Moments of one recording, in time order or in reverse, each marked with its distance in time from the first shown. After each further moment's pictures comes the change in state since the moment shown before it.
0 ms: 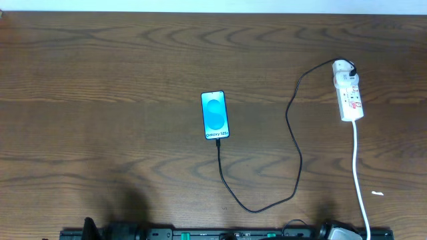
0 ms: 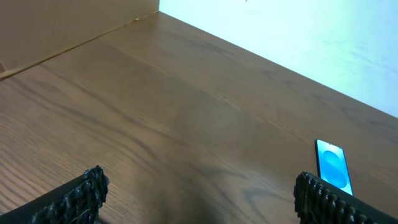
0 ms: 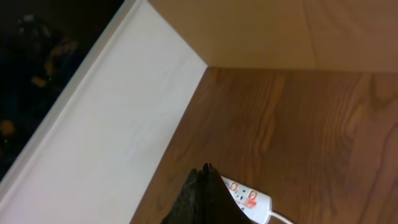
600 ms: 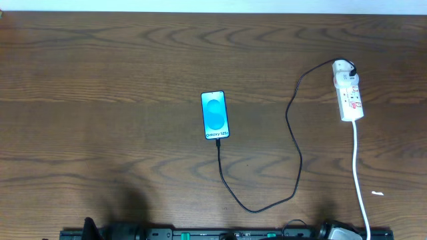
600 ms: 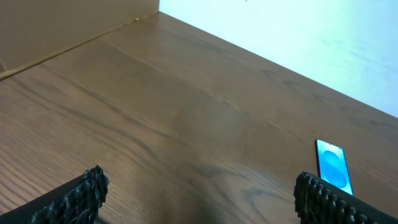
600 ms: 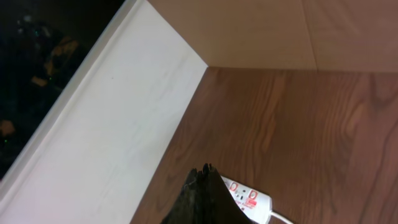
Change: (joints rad) left arm 0.000 0.000 0.000 0.000 0.000 0.000; right arm 0.000 0.000 0.000 0.000 -0.011 0.000
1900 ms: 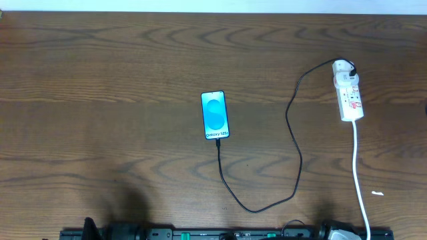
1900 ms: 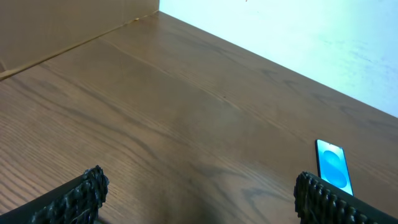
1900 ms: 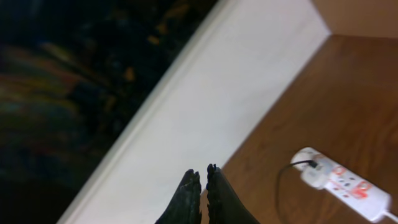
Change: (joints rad) left arm 0.000 0.000 0.000 -0.001 0.000 0.000; right arm 0.075 -0.097 -0.005 0.169 -0.365 0.000
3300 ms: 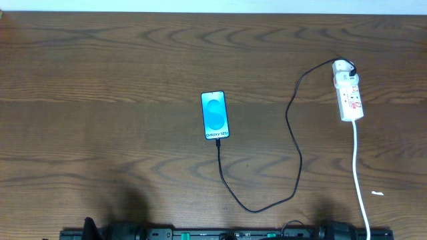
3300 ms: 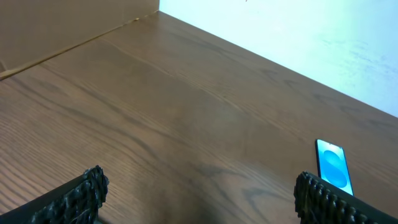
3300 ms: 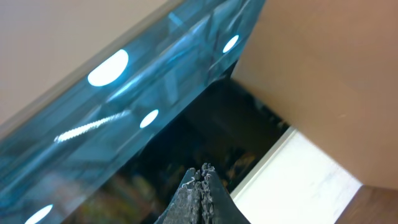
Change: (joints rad) left arm 0.000 0.000 0.000 -0.001 0.000 0.000; right arm 0.069 -0.695 0.002 -0.006 0.366 -0.091
